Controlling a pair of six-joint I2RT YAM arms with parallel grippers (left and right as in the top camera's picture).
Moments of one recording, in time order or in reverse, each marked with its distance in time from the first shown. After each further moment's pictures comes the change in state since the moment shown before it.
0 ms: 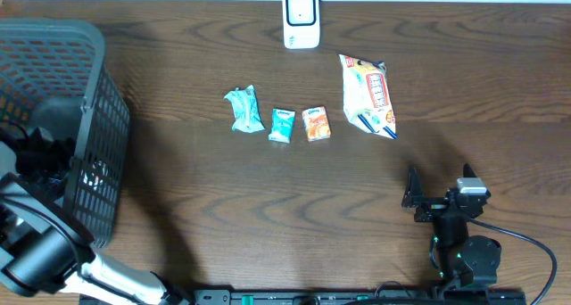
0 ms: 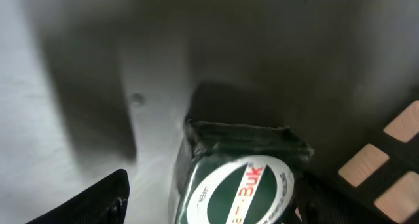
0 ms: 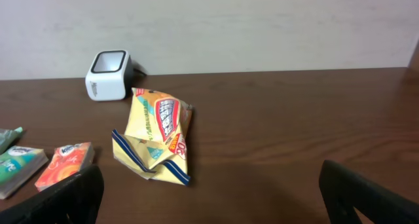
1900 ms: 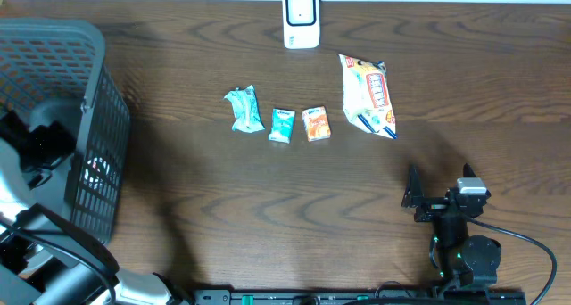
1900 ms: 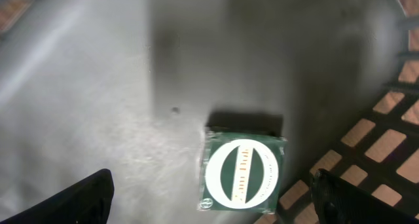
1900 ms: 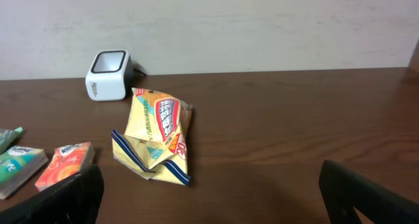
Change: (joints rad) left arm -0.069 -0.206 0.006 0.050 -0.185 -0.063; right arm 0.000 0.000 0.000 0.000 0.000 0.000
